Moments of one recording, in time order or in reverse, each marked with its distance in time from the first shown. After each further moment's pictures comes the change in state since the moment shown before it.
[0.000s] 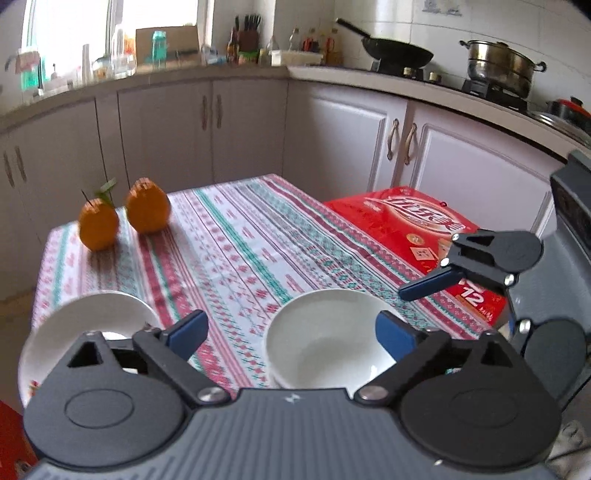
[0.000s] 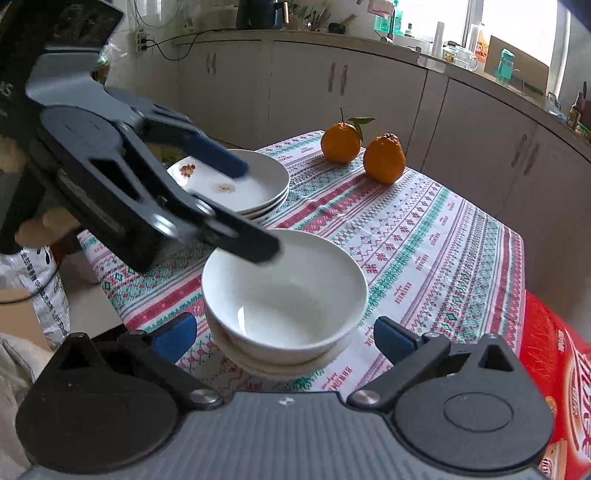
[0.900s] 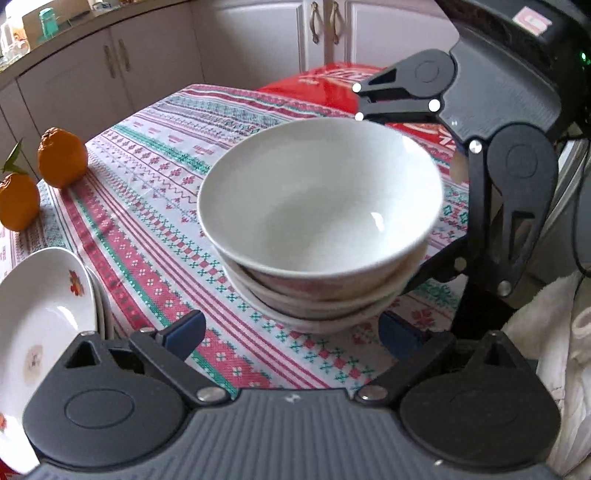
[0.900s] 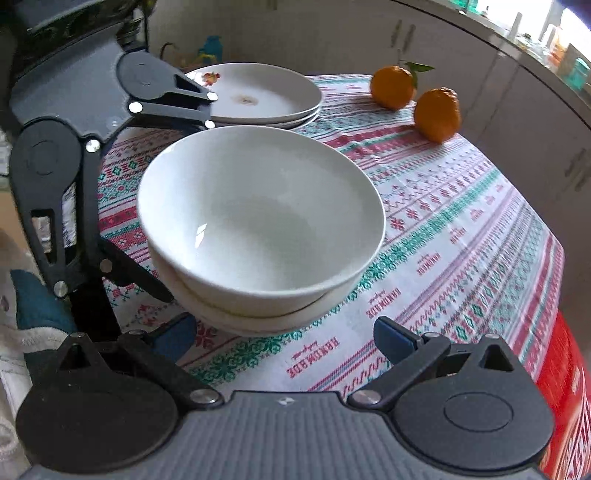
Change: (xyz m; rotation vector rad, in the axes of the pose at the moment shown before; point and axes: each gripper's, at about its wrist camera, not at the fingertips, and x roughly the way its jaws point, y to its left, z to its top) left arm 0.074 -0.005 -0.056 0.299 0.290 -0.147; right arm 0.068 -0.023 -0.016 -0.231 0.172 0.119
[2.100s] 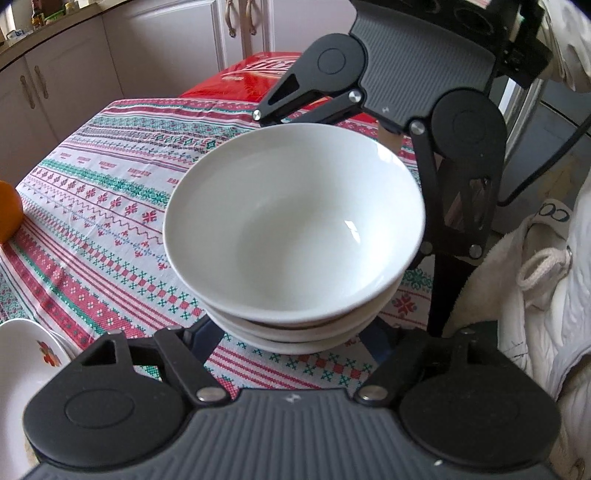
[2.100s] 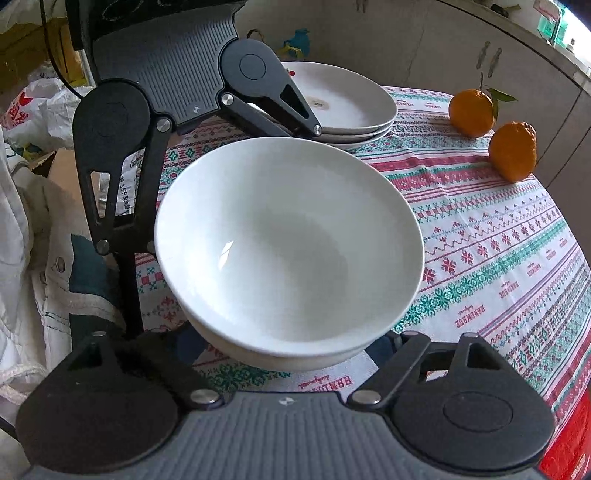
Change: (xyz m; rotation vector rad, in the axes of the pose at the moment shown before) left arm 0.010 0.015 0.018 0.205 0.032 -0.200; right arm 0.010 -0.011 0.016 -0.173 0.016 0.194
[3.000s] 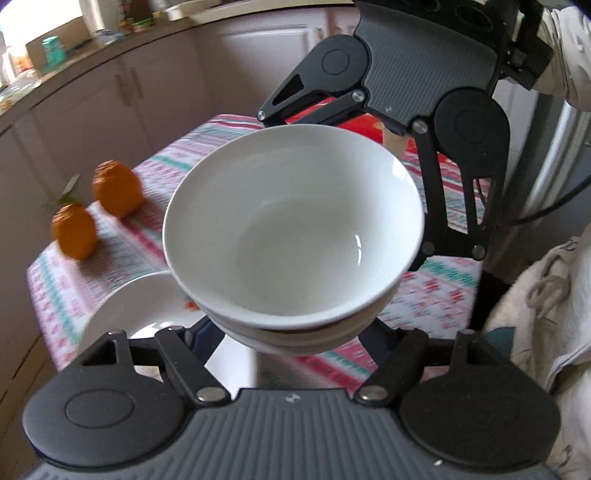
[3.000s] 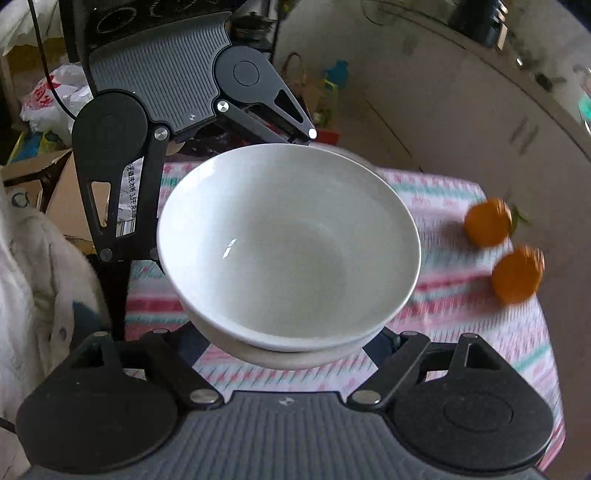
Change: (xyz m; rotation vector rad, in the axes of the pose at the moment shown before) left arm -0.094 0.037 -0.031 -0.136 -0.068 0.234; right arm -0.006 -0.009 0.119 -0.245 -0.057 0.010
